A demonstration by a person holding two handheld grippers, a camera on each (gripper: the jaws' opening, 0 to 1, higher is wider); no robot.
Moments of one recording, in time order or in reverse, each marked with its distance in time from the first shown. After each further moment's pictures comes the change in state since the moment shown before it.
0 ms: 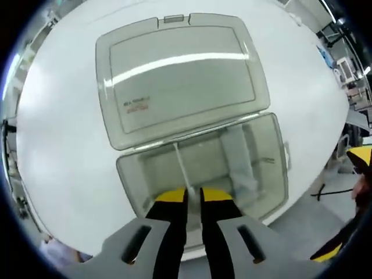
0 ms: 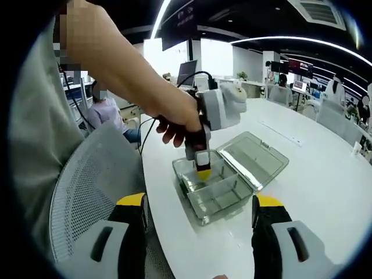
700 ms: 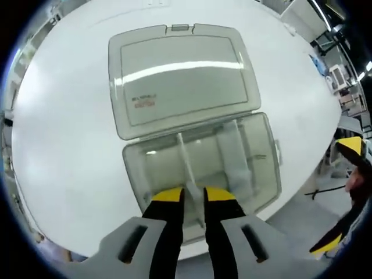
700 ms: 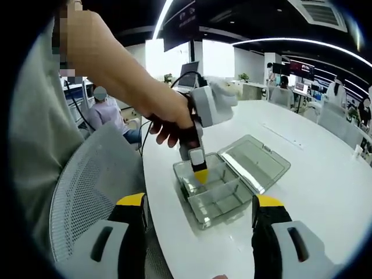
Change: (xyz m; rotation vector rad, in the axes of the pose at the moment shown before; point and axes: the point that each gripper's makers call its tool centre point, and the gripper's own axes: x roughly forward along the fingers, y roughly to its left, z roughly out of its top) left arm -0.012 -0.001 -0.006 -0.023 -0.063 -0.065; right arm 0.003 0.001 0.006 -0.013 -0.006 0.007
